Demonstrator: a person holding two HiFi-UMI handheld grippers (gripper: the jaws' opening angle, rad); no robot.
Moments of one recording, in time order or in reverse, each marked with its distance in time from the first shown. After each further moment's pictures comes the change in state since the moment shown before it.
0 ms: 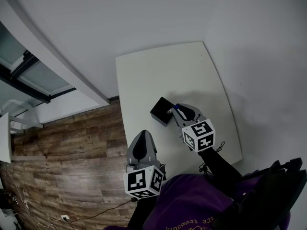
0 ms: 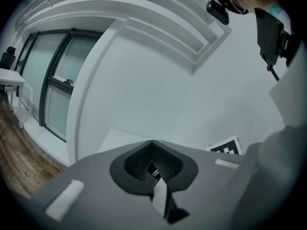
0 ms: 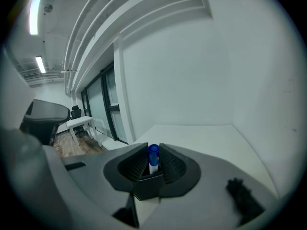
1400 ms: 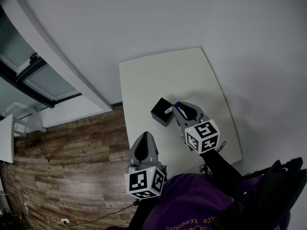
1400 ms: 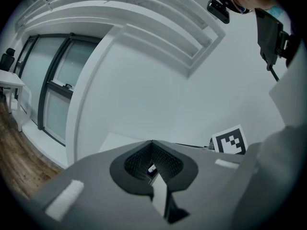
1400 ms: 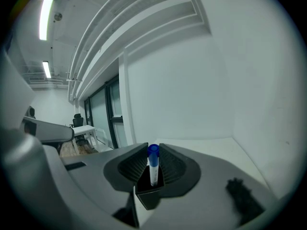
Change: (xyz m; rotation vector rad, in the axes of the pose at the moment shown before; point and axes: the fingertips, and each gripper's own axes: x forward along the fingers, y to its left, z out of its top) left arm -0.012 -0.013 0.003 0.023 -0.039 -0.016; right arm -0.026 0.006 0.042 -0.002 -0.144 0.018
